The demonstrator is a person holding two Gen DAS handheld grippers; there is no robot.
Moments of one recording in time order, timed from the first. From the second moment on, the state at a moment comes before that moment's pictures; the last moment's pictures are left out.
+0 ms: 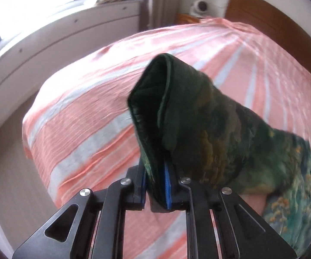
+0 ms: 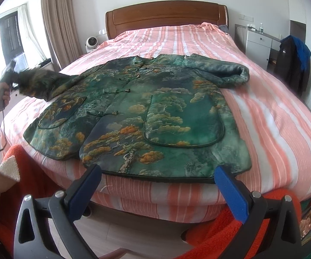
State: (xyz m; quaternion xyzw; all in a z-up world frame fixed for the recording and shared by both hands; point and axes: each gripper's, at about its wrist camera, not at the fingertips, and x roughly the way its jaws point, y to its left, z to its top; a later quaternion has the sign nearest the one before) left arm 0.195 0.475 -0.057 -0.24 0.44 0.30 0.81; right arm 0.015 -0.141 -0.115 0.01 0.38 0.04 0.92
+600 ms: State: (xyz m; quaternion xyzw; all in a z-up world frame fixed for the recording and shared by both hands) left arm 0.136 0.492 -0.071 -0.29 0.41 0.35 0.79; right arm 0.015 -0.135 -0.119 0.00 0.39 0.05 0.92
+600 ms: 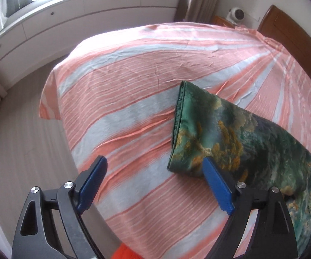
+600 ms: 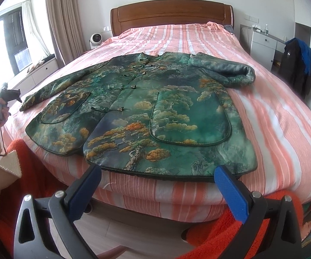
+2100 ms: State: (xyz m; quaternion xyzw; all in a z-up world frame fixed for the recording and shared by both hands) left arm 0.052 0.297 0.067 -0.14 0.29 0.25 0.91; right arm 0.012 -0.134 -0.119 0.01 0.37 0.07 0.93
